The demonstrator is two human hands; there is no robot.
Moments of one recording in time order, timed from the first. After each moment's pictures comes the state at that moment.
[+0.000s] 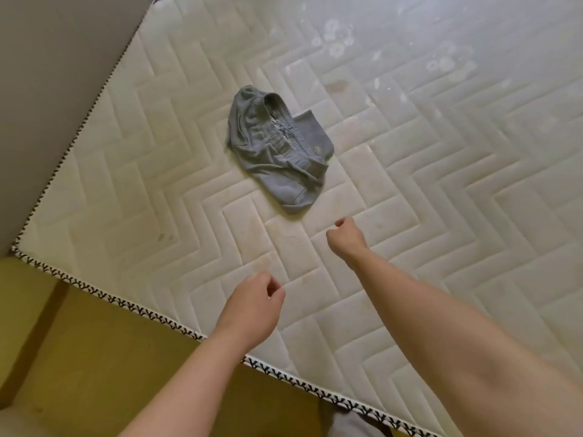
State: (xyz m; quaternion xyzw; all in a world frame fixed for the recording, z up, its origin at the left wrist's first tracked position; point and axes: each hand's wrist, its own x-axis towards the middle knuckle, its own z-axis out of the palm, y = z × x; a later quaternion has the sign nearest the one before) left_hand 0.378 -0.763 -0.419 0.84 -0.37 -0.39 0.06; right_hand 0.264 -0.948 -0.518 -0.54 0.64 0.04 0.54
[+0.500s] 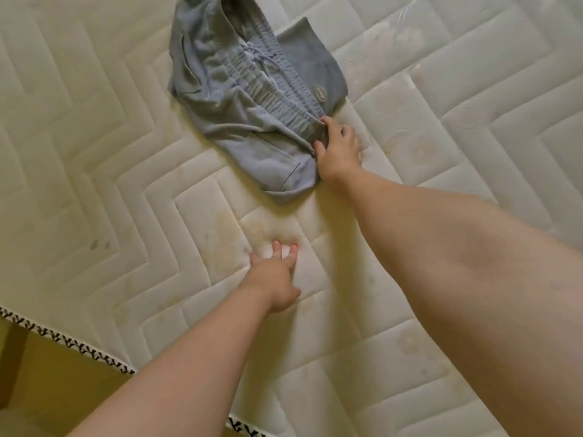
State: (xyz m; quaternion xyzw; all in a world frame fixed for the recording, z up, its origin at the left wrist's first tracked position) left_hand 0.423 -0.895 -0.679 0.71 -0.47 -0.45 -0.28; right_hand 0.378 -1.109 -0.761 -0.69 0.57 -0.05 0.44
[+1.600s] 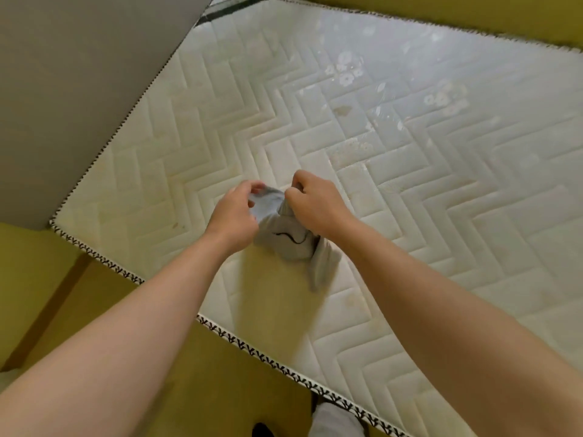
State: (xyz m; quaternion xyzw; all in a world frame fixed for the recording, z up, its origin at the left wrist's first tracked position) left_hand 0.404 -0.844 -0.351 0.85 -0.39 -0.26 0.22; right_hand 0.267 -0.956 -0.348 -0.78 0.36 -0.10 0.50
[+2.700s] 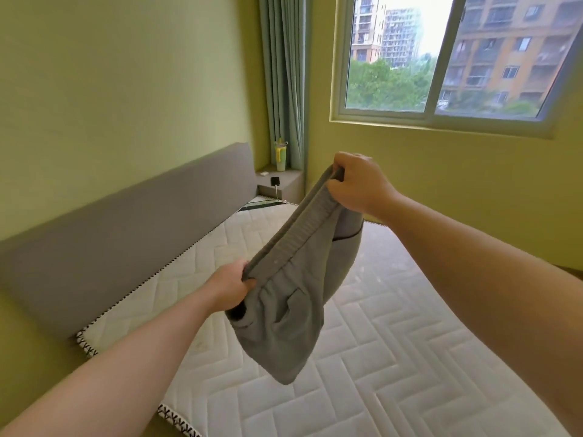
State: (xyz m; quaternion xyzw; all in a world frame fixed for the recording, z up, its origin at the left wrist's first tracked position) left_hand 0.443 -0.671 -0.149 0.82 -0.48 -0.19 0.24; right_hand 0.238 -0.869 0.009 -0.90 0.27 -0.31 0.14
